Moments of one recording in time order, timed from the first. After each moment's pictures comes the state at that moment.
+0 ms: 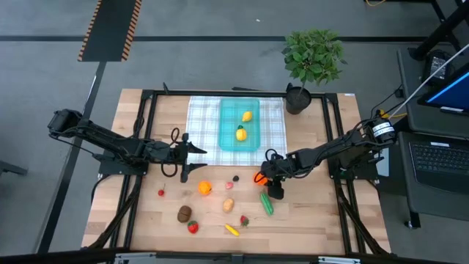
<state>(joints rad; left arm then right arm) -0.20 0.95 0.29 0.37 -0.30 -0.10 0.22 1.61 0.74 -0.19 0.00 0.39</state>
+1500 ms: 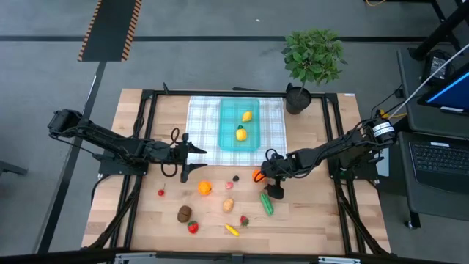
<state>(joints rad) -0.20 0.95 0.29 0.37 -0.30 -0.09 0.22 1.61 0.74 -0.20 0.00 0.41</state>
